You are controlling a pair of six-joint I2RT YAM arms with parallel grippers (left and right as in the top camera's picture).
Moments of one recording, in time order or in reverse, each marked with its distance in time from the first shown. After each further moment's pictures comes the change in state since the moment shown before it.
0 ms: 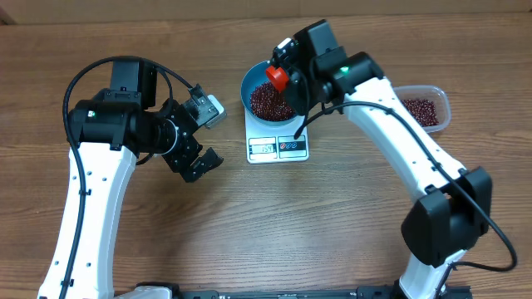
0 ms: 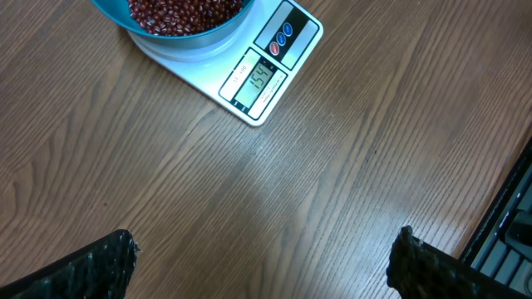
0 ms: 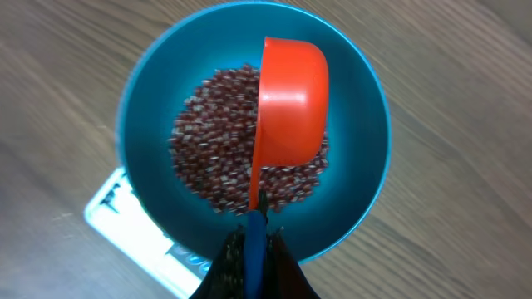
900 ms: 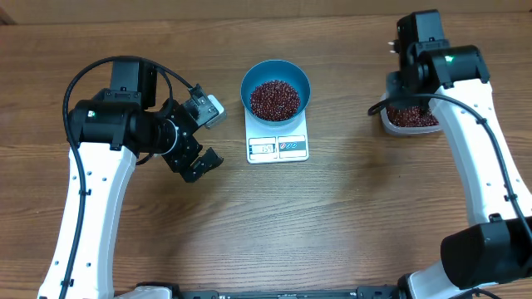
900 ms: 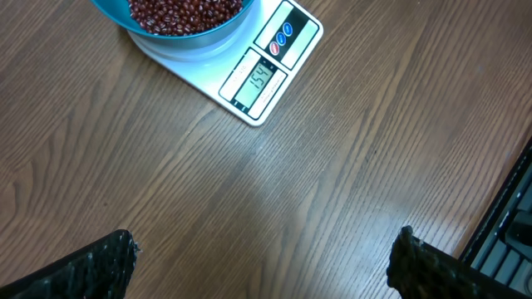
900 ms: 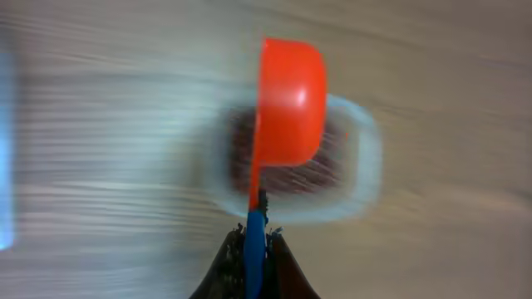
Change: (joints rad) left arm 0.000 0.000 0.000 0.000 0.000 0.000; right arm -0.333 -0.204 -0.039 -0.279 0.291 0.212
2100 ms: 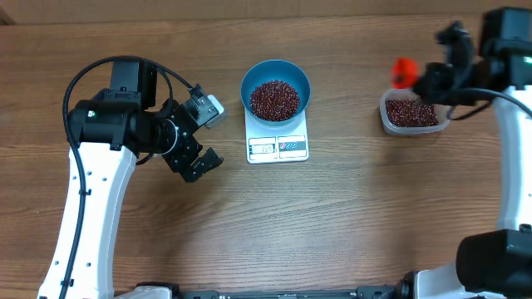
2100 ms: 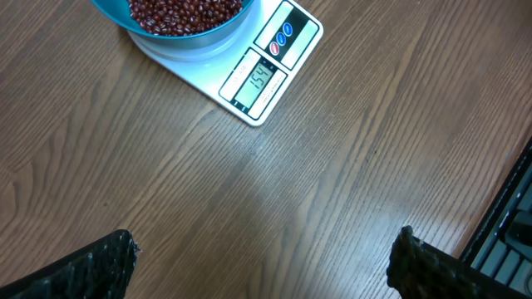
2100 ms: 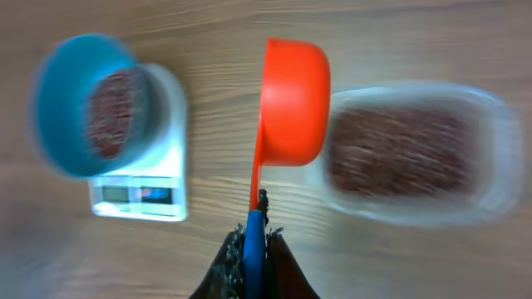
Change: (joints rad) left arm 0.000 0.000 0.000 0.000 0.000 0.000; right arm -0.322 -0.047 0.024 -0.060 -0.576 -0.019
